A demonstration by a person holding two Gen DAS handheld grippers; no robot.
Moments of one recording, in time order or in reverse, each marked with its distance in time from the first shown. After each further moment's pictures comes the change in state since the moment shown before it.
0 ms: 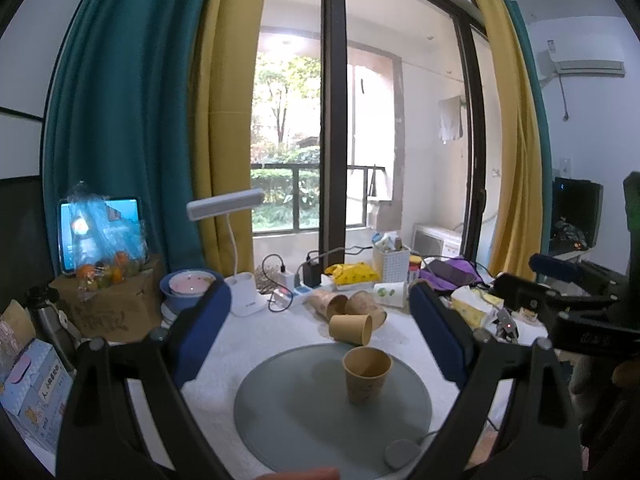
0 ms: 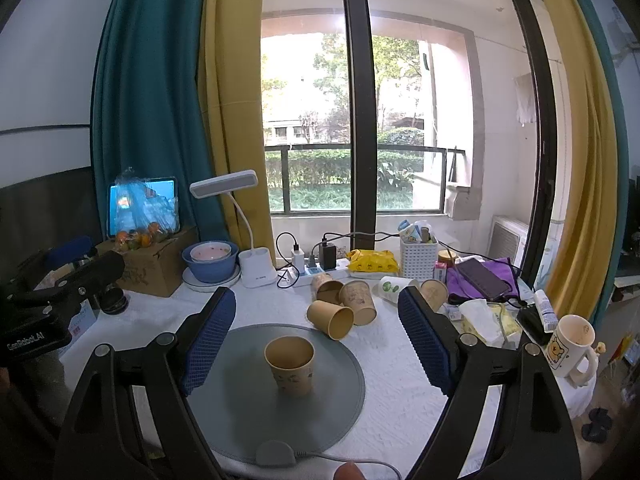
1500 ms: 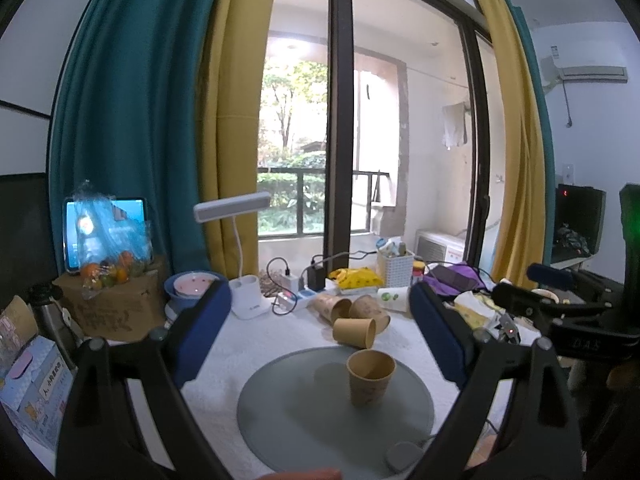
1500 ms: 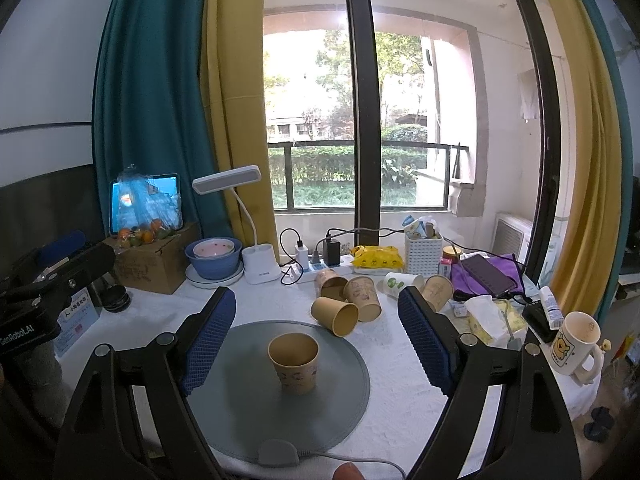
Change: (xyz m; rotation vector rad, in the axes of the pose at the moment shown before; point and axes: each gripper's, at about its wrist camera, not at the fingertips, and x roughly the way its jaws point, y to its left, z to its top) left arm -0.002 0.006 0.001 -0.015 -0.014 0.009; right arm 0.007 0.001 -0.003 0.003 0.010 0.012
